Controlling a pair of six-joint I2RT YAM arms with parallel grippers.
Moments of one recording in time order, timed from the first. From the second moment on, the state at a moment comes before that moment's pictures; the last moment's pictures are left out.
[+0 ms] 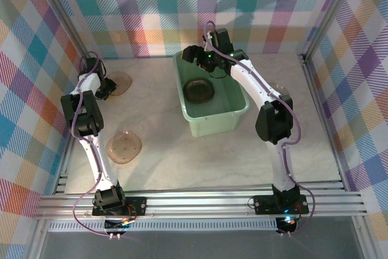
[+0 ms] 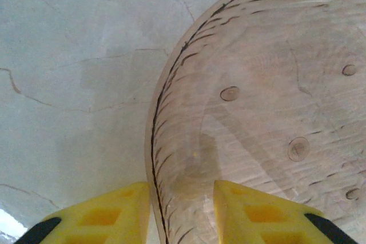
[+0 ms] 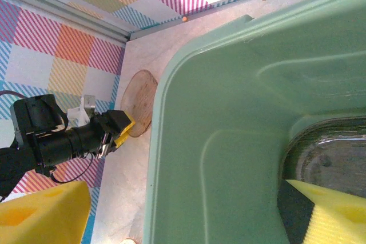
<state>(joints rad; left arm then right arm) 0.26 2.32 1.87 -0.69 0.01 -0.63 0.47 2.23 2.20 -0.57 -0.43 0.68</state>
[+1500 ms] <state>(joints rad) 0.24 1.99 1.57 -0.44 0.26 -0.69 0.52 2.08 2.14 -0.65 -0.30 0.77</state>
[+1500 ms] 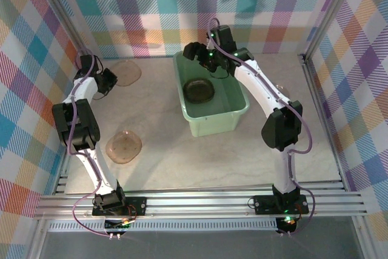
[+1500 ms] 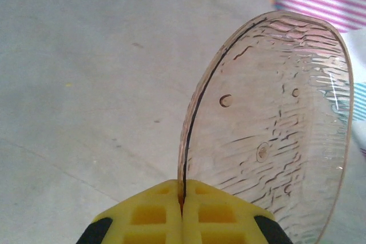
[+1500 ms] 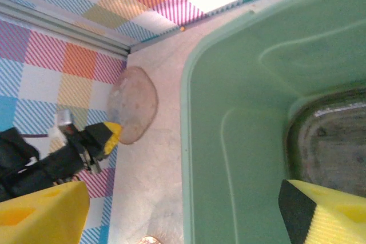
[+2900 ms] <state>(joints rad) -0.36 1.54 1.47 -0.26 -0.06 -0.72 0.56 1.72 1.49 0.03 -0.33 1.00</state>
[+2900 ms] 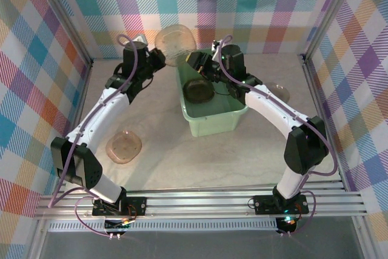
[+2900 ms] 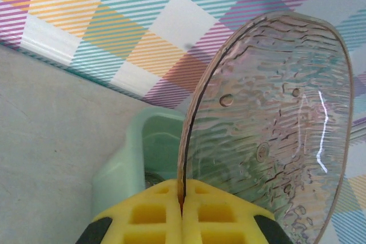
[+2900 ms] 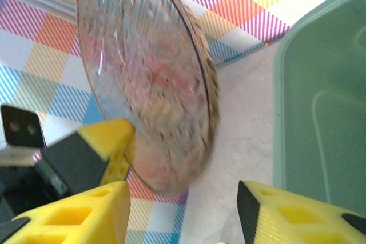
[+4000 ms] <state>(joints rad) -0.53 1.54 1.38 -0.05 -0.36 -0.70 0.58 1.76 1.44 0.18 -0.21 1.24</state>
